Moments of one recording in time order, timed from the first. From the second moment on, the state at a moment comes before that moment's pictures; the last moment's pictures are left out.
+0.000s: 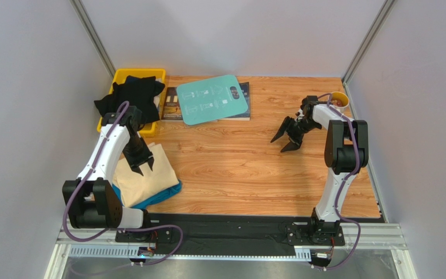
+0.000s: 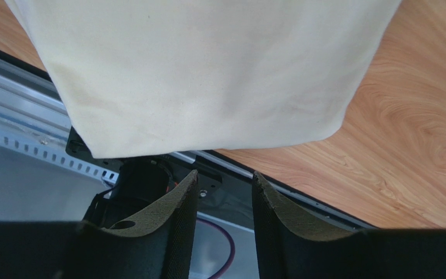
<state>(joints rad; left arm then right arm) 0.01 1.37 1.18 -1.34 -0.05 -0.57 -0.01 2.02 1.41 -0.88 -0.55 0.54</state>
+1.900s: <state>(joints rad) -0.31 1.88 1.30 -1.29 0.10 -0.38 0.10 1.88 1.53 -0.90 -0.56 0.54</state>
